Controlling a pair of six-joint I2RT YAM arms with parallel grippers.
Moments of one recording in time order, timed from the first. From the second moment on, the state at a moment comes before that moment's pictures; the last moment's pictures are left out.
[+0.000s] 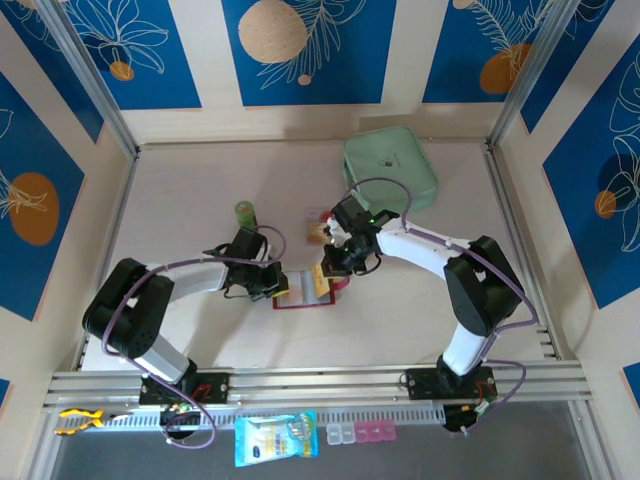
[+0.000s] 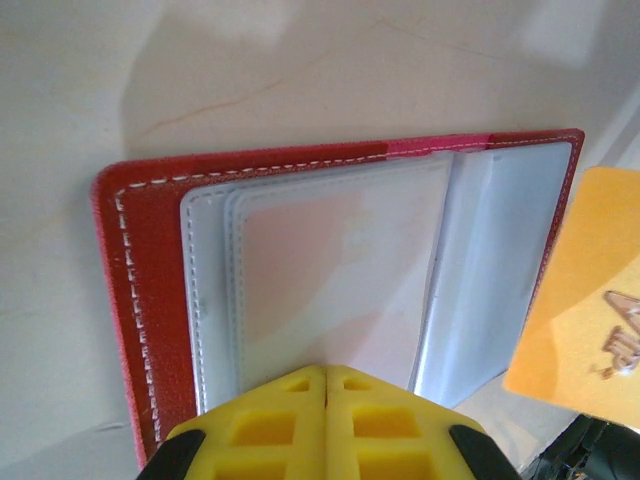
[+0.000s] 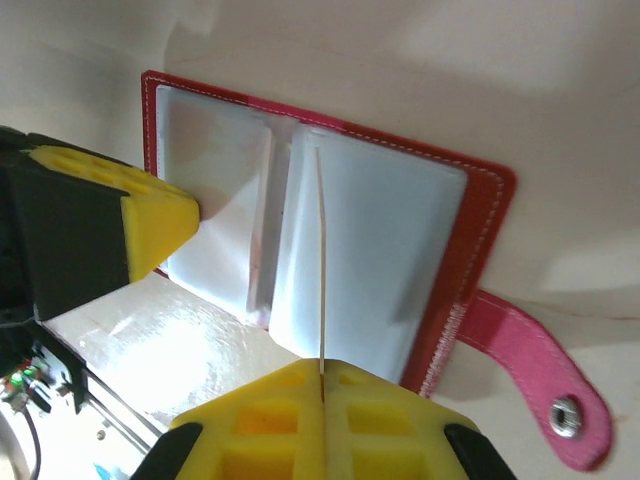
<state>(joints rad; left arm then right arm) -0.52 1.57 0.70 -0.23 0.50 -0.78 0.63 1.71 1.16 -0.70 -0.43 0.44</state>
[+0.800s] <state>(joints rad) -0.46 1.42 0.69 -0.23 0.50 -0.78 0.55 1.75 1.51 -0.98 -0.28 -0.55</state>
